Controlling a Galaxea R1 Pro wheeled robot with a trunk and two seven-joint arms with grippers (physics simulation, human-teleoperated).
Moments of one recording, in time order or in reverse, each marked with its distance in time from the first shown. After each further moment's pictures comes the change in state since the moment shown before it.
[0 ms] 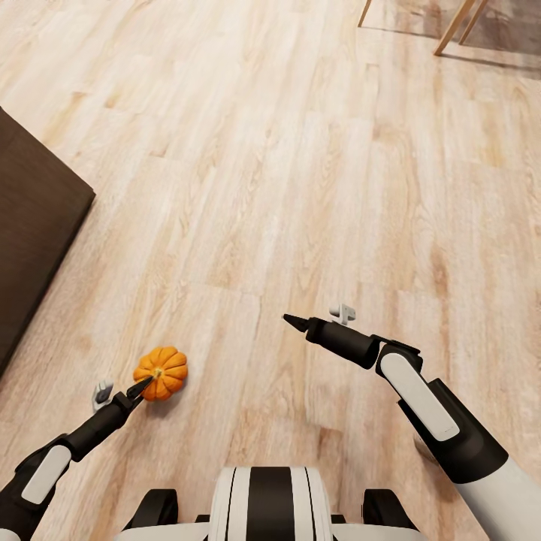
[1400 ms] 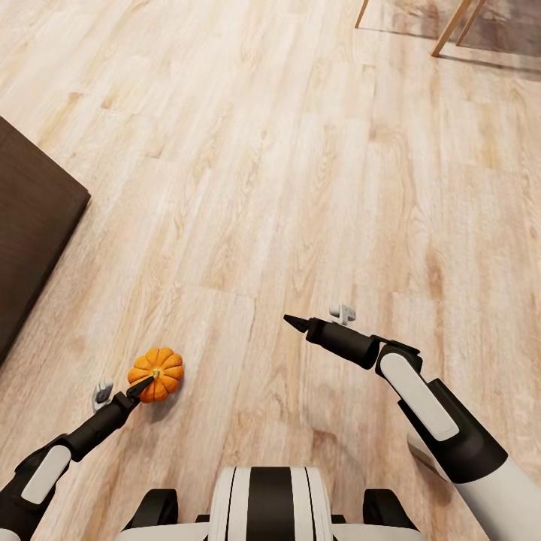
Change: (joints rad) left arm 0.000 0.000 0.000 -0.001 0.000 0.000 -0.002; right arm 0.000 0.000 0.000 0.008 0.000 -0.001 0.000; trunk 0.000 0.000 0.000
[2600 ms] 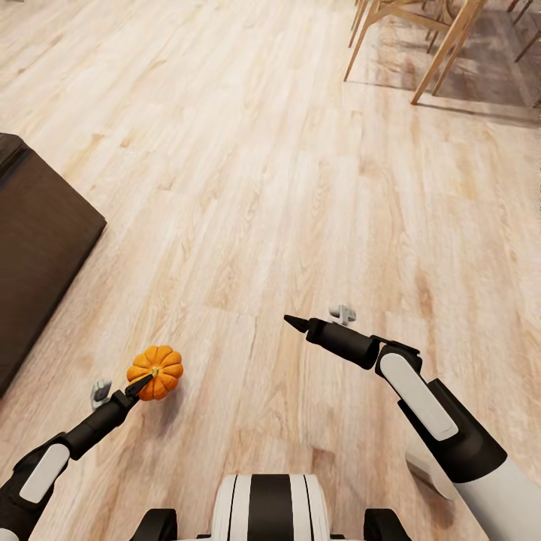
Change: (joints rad) left arm 0.000 0.006 -0.001 -0.011 0.006 0.002 -0.012; right arm 0.000 0.001 -0.001 0.006 0.000 -0.002 0.002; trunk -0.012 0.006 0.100
